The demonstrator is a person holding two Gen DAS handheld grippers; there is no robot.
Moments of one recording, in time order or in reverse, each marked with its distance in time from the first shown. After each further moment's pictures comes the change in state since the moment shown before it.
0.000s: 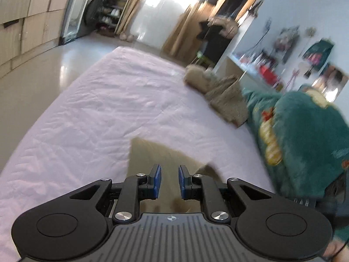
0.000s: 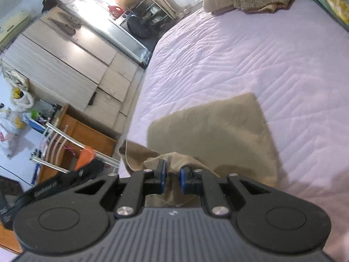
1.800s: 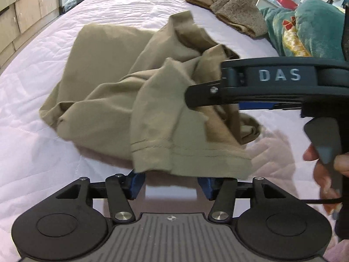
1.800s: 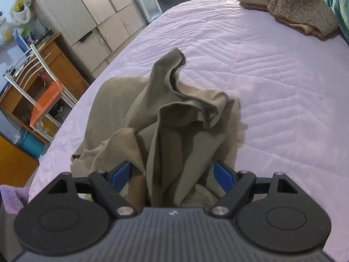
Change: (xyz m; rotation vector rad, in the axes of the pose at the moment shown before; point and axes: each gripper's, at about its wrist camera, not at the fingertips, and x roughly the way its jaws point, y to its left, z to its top) left arm 0.065 -0.059 -0.110 0.075 0.270 0.122; right arm 0.033 -0.032 0.004 -0.427 0.174 -0.170
